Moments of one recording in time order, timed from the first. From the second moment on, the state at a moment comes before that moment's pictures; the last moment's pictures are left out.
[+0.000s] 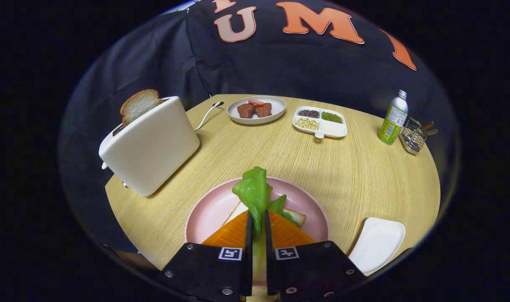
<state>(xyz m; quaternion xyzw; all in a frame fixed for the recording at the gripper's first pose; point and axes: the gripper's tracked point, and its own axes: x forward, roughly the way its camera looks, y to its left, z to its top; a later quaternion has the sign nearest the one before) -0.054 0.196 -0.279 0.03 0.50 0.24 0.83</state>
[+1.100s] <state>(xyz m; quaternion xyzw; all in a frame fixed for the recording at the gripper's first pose) 0.010 0.266 -0.179 0.10 0.46 0.26 0.84</state>
